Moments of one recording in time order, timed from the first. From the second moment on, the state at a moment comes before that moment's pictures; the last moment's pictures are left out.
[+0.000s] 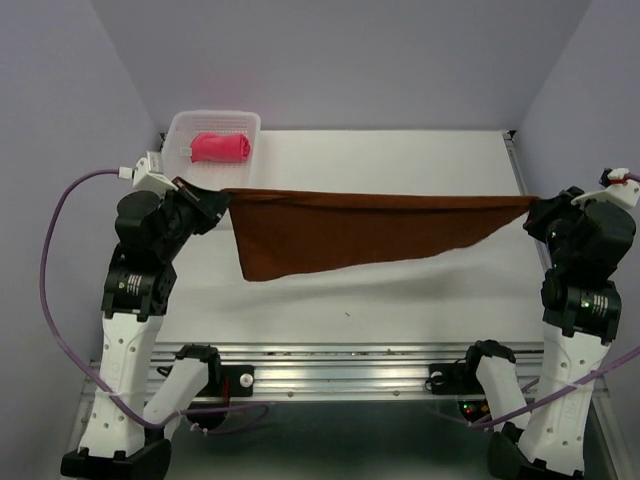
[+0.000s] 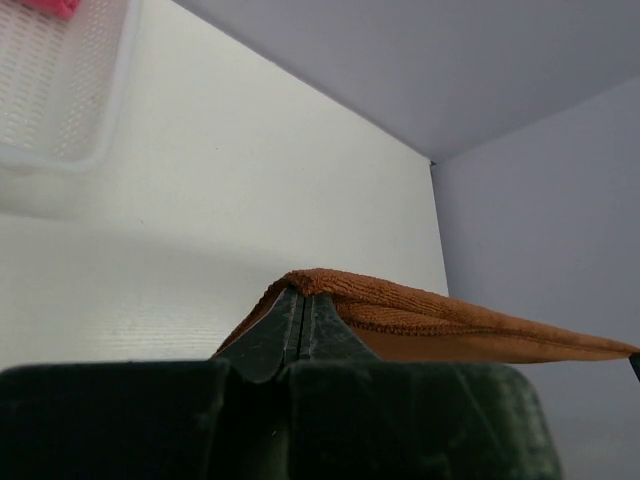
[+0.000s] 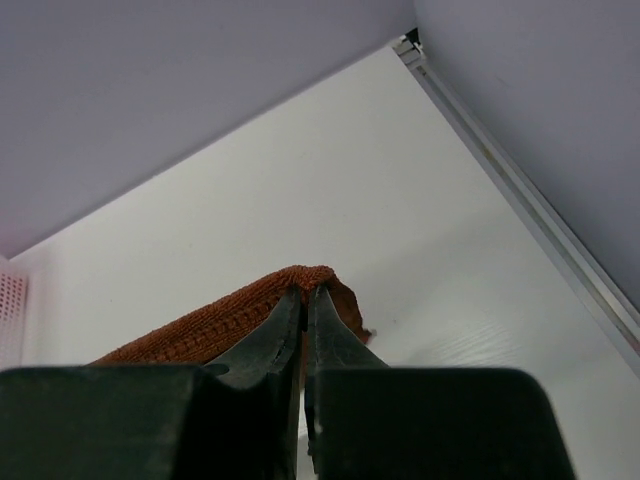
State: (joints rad) left arm -0.10 0.80 1.12 -0.53 0.18 -0.75; right arm -0.28 0.72 1.21 -0.69 0.02 0.36
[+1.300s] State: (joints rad) left arm -0.13 1.93 1.39 -0.20 0.27 -0.78; right arm -0.30 1.68 1.19 -0.23 -0.10 0.29
